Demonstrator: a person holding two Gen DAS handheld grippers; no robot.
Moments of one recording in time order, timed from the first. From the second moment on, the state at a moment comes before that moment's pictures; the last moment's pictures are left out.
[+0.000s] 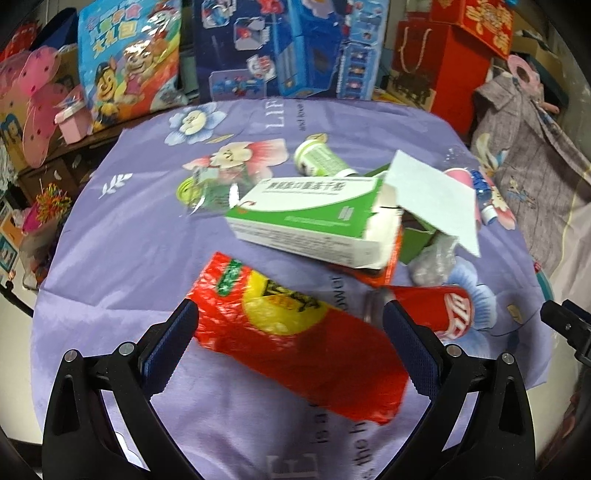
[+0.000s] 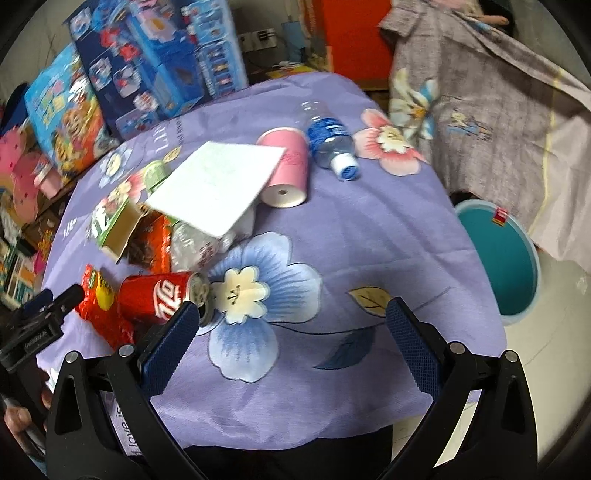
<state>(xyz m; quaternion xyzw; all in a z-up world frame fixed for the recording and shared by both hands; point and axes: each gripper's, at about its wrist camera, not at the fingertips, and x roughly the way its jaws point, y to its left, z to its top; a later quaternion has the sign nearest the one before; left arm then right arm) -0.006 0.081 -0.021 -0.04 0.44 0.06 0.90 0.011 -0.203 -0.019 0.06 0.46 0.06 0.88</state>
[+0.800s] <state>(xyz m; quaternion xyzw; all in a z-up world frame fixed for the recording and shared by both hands) 0.007 0.168 -0.044 -0.10 0.47 0.08 0.88 0.054 -0.037 -0.058 -0.33 0.51 0.31 0.73</state>
